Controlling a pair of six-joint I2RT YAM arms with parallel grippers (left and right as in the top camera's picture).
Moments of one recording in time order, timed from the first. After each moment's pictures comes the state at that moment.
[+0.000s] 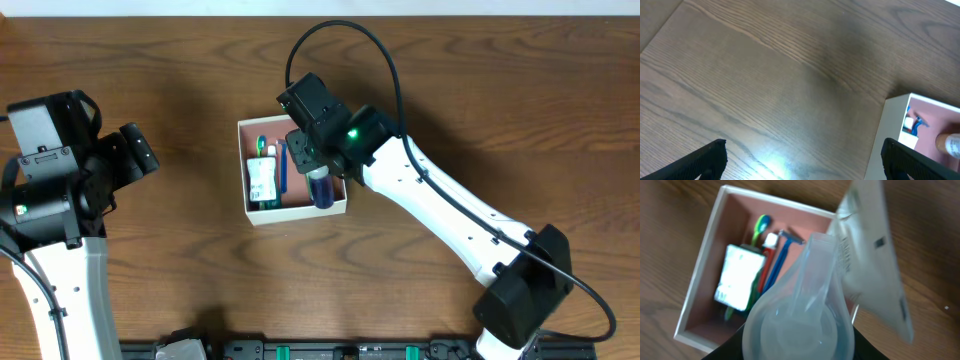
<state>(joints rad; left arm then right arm) 0.25 1.20 1.42 -1.14 -0.12 -0.20 0.77 1.88 1.72 -0.90 0.11 0.36</state>
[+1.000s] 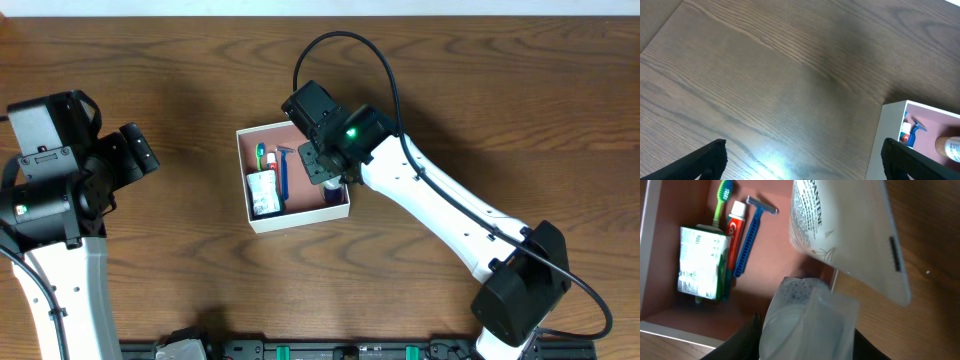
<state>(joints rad) 0.25 1.20 1.42 -1.14 -0.12 -0.20 0.77 1.88 1.71 -1.04 0.14 0.36</state>
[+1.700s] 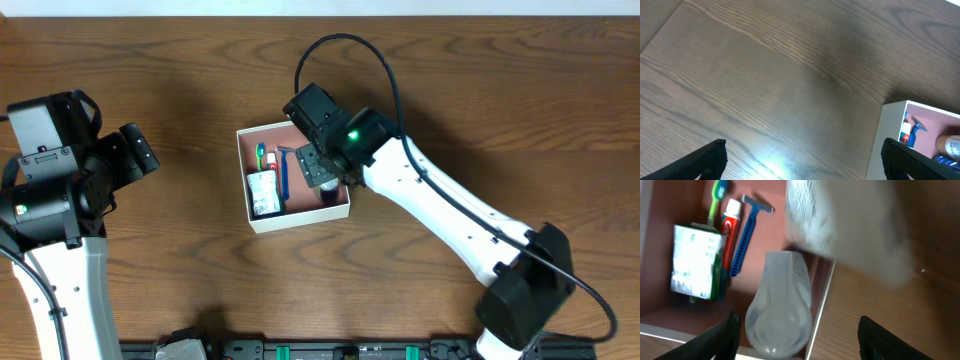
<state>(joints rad) 0.25 1.20 1.42 -1.14 -0.12 -0.20 0.77 1.86 1.69 -1.02 0.16 0.36</state>
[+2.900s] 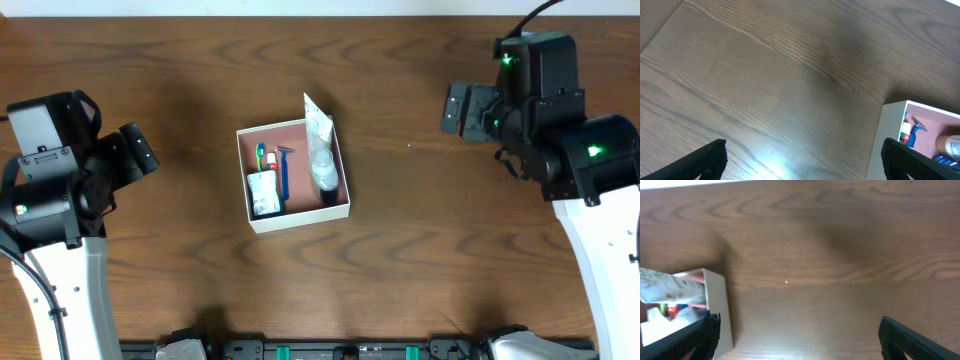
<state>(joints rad) 0.25 1.20 1.42 -1.14 -0.12 -0.20 0.28 1.40 1.69 -1.16 0.19 0.32</state>
